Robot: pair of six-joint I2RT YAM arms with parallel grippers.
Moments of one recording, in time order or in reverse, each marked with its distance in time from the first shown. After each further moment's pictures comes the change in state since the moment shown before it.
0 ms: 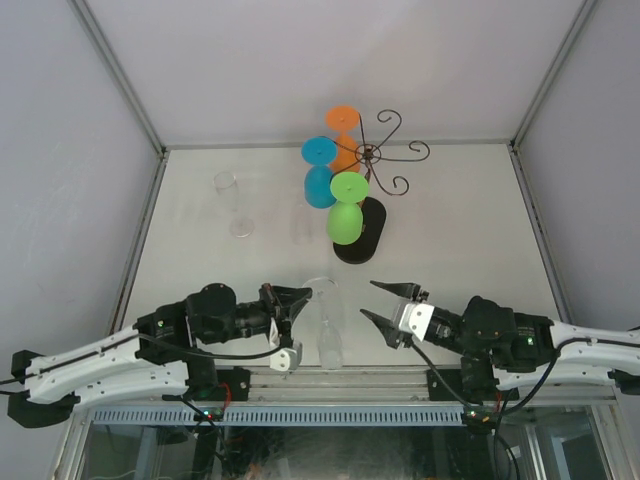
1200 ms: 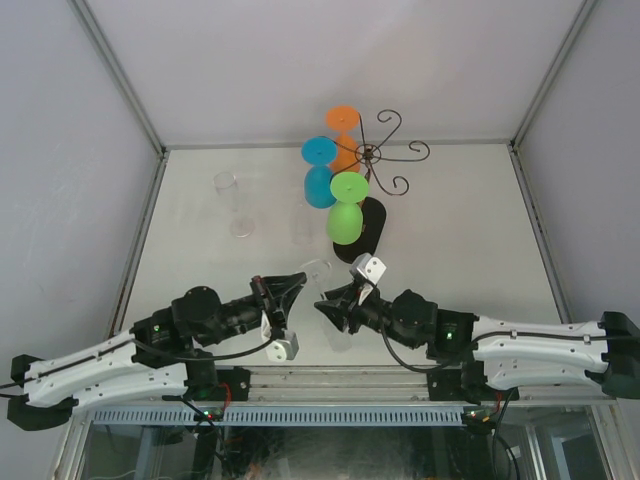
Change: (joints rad) left arm 0.000 -0.060 -0.066 0.180 -0.127 -0.004; right arm -0.156 0.378 -0.119 0.457 -0.025 0.836
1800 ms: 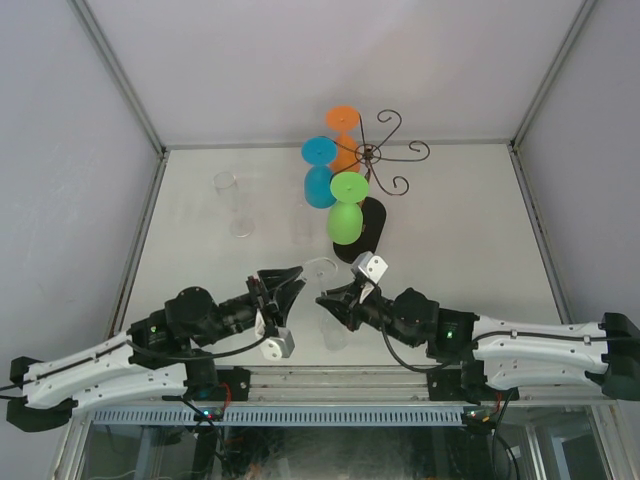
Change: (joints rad) left arm 0.002 -0.016 0.000 0.020 -0.001 -0.016; right arm -0.010 0.018 -0.002 0.033 0.002 -0.028
